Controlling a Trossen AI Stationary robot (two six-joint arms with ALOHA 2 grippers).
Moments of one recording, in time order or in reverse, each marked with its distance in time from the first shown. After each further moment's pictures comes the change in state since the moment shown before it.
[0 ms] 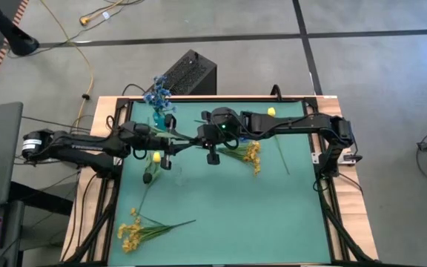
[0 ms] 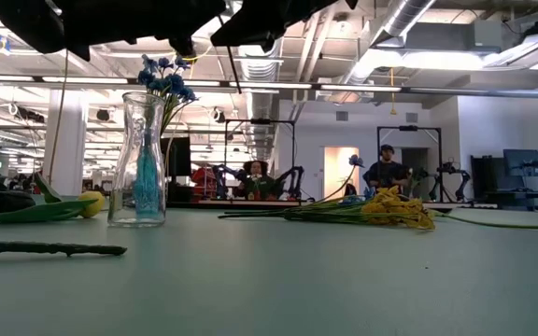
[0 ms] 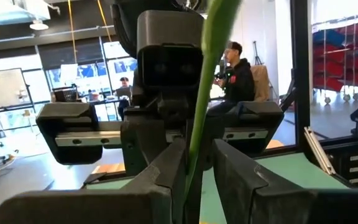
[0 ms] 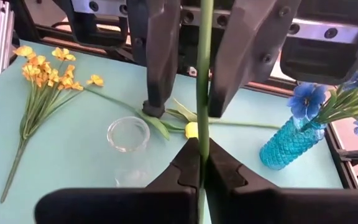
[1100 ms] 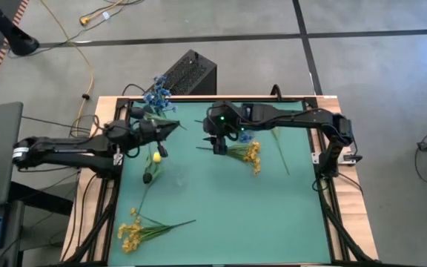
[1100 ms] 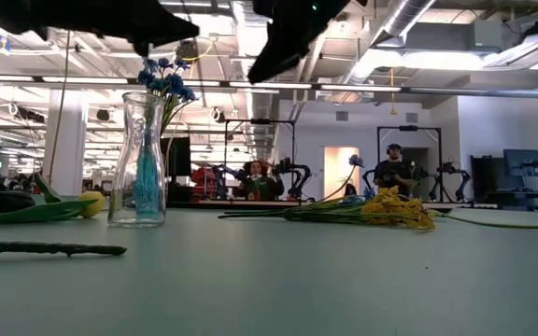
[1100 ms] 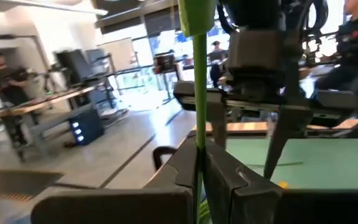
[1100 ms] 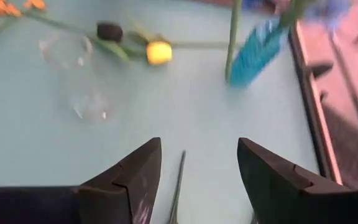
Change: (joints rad) left arm 0.000 -0.295 -0.001 -0.397 -0.458 0.098; right arm -0.072 -0.001 0.078 -0.361 0.123 0.000
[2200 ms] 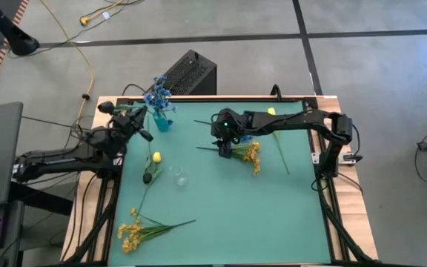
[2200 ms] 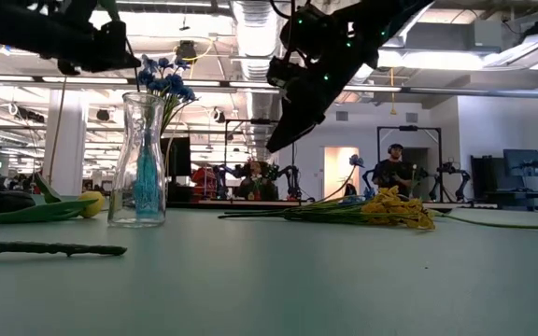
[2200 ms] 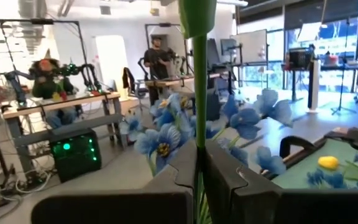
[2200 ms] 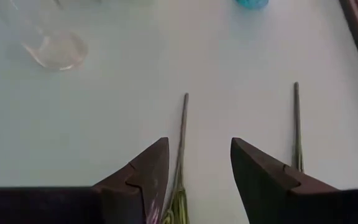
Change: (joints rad) left arm 0.069 -0.369 -0.219 -0.051 -0.505 0.014; right arm -0.073 0.000 -0.361 0.289 -0.052 0.059
